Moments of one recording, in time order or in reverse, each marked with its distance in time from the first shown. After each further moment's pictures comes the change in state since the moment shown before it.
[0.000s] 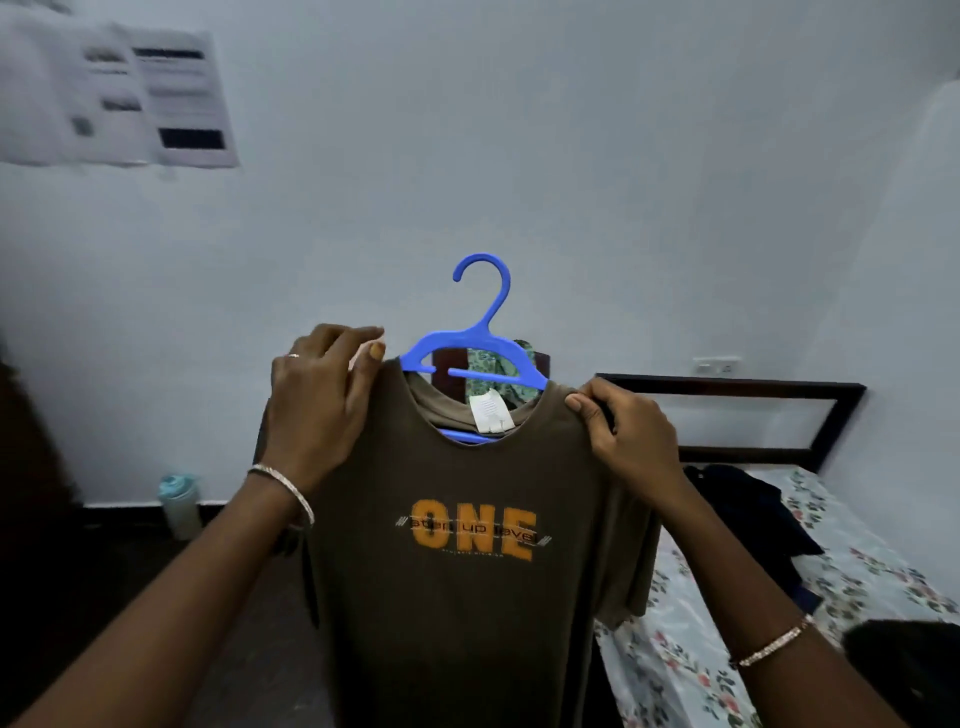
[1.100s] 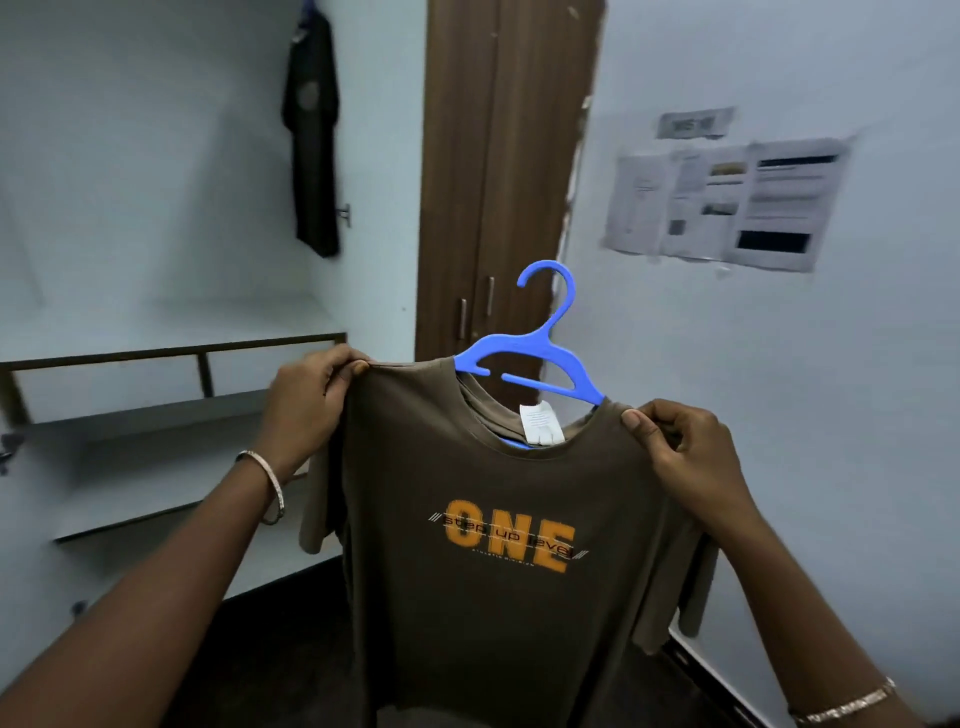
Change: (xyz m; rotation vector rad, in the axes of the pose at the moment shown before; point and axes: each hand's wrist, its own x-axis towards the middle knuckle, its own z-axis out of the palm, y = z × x) left_hand -0.073 -0.280 -0.342 0.703 0.353 -0.567; right_hand 0.168 -0.374 0.319 0.776 -0.468 -0.541
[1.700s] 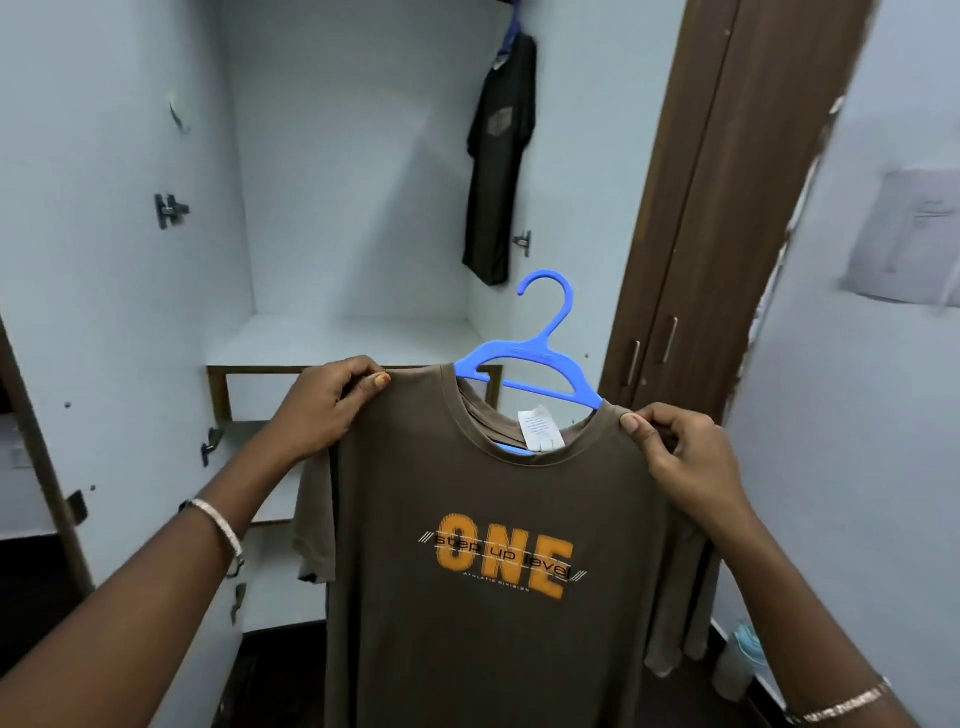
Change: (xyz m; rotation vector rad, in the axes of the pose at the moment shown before) left_hand 0.067 -0.214 -0.102 0.134 -0.167 -0.142; right_hand 0.145 -0.093 0.260 0.146 -0.151 -0.200
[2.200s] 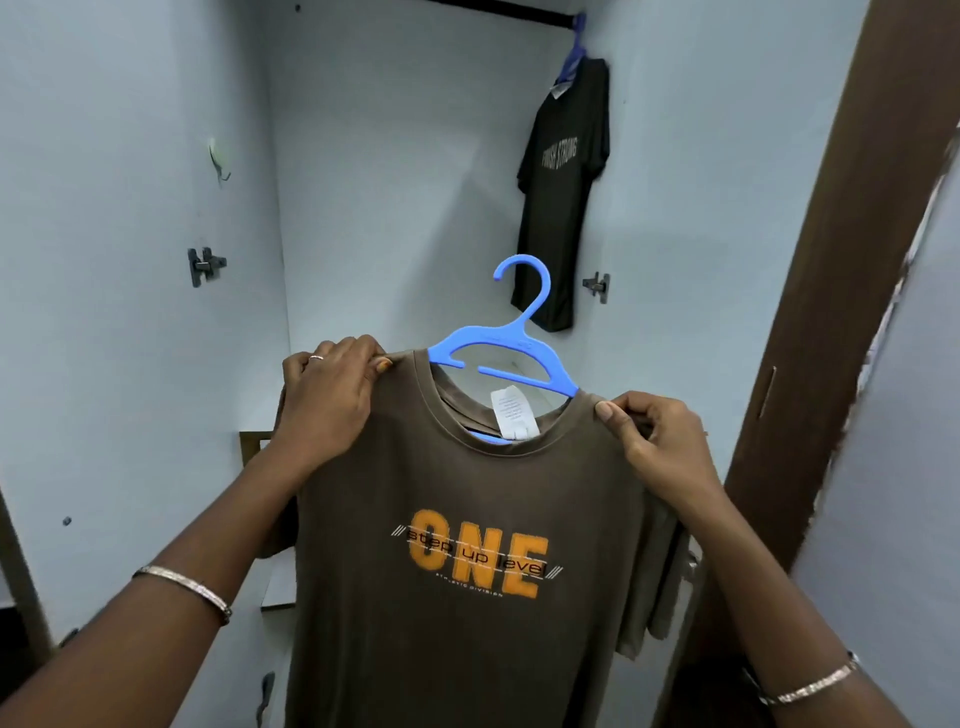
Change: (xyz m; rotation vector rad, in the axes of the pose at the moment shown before) left_hand 0.131 -0.124 -0.042 0.464 0.241 -0.090; right_hand 0.162 -0.067 0.168 0.167 -0.040 -0.080
